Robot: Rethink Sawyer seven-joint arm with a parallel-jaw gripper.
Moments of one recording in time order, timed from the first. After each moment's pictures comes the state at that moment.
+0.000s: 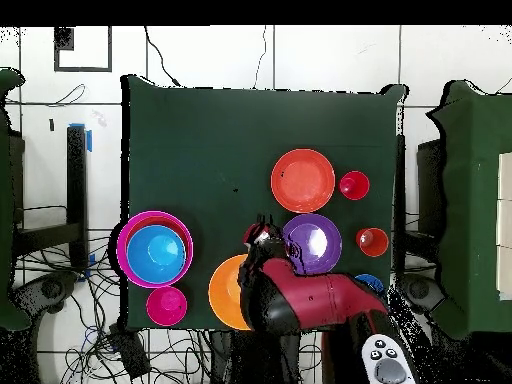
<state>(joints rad) -0.50 -0.89 0.16 2.09 -0.60 -0.11 2.70</state>
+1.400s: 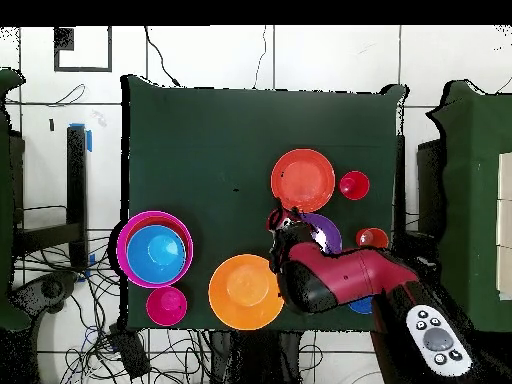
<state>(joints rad) -0.72 -0.78 0.38 1.99 -0.86 -0.11 2.70</state>
